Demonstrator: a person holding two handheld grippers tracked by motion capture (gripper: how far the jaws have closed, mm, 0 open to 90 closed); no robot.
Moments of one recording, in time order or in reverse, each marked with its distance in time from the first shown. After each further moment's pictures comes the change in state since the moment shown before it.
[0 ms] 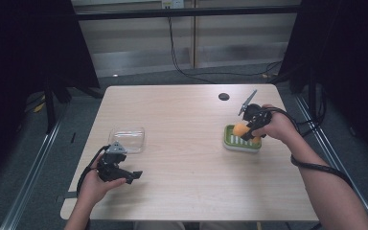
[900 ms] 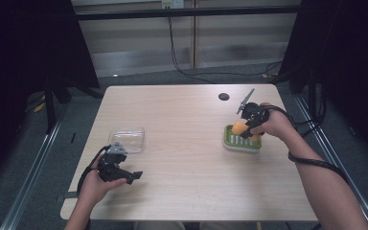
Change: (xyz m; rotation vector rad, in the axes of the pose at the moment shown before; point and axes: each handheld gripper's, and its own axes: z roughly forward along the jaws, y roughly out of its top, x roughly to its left) left arm 0.000 0.000 0.000 0.015 0.002 0.007; right arm -0.010 0.006 0.009 0.012 -0.003 -0.022
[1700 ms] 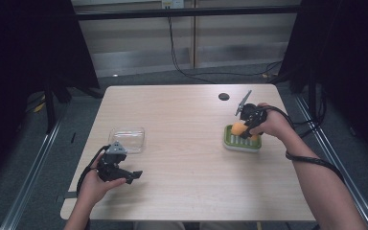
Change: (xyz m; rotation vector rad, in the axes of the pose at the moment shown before) left arm 0.001 0.000 0.000 -0.024 0.000 0.006; right arm -0.004 0.002 0.011 0.017 -0.004 -0.043
